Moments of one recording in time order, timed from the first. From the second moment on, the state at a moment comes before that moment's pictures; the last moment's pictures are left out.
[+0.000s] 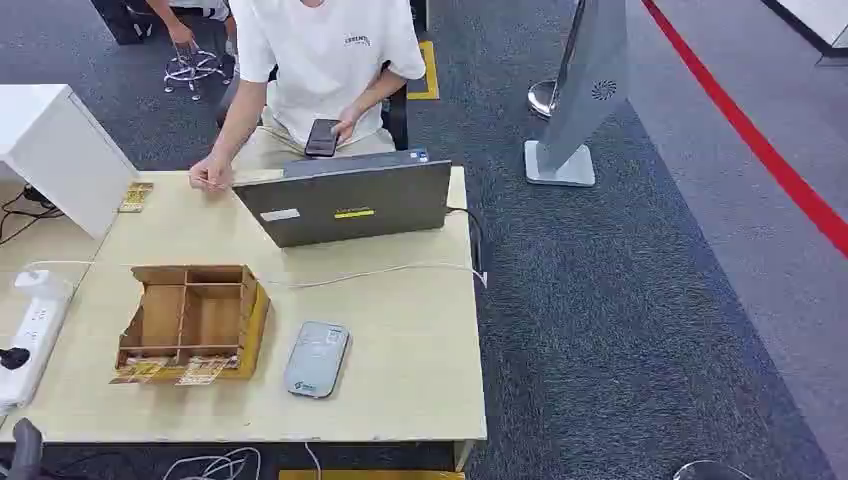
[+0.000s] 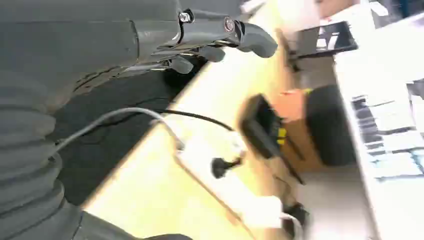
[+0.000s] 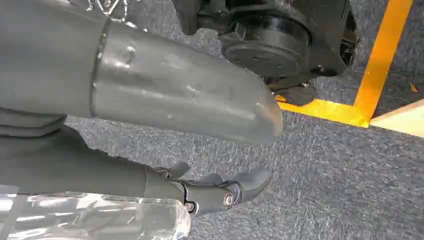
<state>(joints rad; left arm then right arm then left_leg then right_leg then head) 0.14 -0.22 0.55 -1.55 -0.07 0.37 -0.59 0.65 -0.56 0.64 -1.72 -0.29 -0.60 0.27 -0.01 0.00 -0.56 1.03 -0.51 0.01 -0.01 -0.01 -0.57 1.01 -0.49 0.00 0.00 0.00</state>
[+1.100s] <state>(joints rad) -0.35 -0.07 0.23 -1.28 -0.89 0.53 -0.33 0.42 -0.64 0.89 -1.53 -0.40 -0.52 0.23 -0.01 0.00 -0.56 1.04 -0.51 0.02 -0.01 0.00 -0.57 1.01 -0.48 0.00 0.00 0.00</state>
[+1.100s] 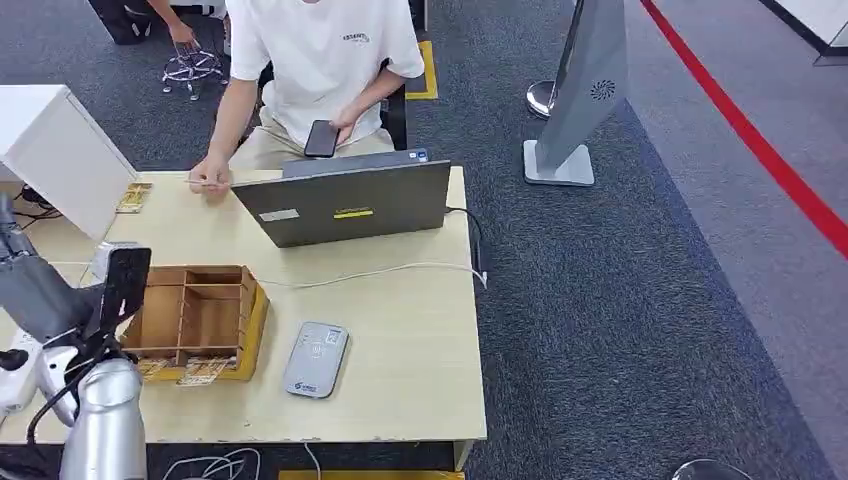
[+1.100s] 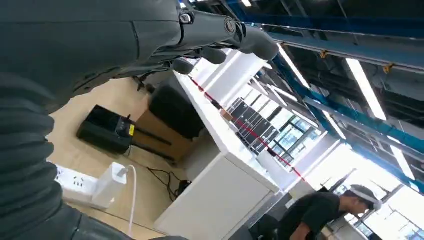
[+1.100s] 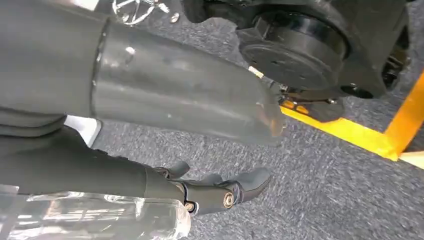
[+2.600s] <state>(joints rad) -0.93 0.15 -0.10 -0.56 -1.56 0.58 0.10 0.10 -0.72 1.35 -1.22 -0.58 -0.46 0.28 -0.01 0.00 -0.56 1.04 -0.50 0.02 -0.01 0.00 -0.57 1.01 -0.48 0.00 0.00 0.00</state>
